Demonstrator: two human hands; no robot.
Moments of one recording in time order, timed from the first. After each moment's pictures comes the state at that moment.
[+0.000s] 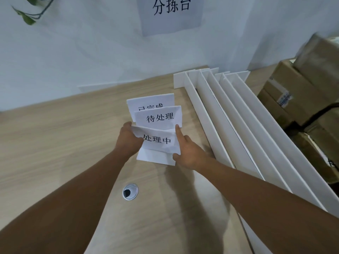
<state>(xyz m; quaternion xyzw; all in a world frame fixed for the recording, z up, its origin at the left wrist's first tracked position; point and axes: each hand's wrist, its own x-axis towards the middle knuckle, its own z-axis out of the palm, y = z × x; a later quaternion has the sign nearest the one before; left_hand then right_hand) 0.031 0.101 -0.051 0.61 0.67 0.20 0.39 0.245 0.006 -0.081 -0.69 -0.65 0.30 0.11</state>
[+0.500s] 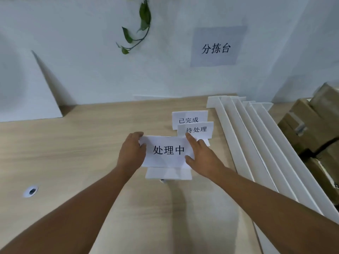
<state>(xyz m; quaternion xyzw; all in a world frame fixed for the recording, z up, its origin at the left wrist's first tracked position) -0.109 -0.041 0.058 0.64 0.67 0.29 0.23 0.147 -0.076 0.049 -0.65 -0.72 0.21 0.15</state>
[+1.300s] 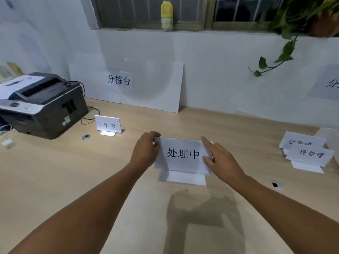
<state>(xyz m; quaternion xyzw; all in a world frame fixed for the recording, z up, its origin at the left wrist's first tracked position) -0.588 -0.261 0.140 0.58 0.73 0.35 0.13 -0.309 -0.207 0.114 -0.49 -0.83 0.16 0.22</state>
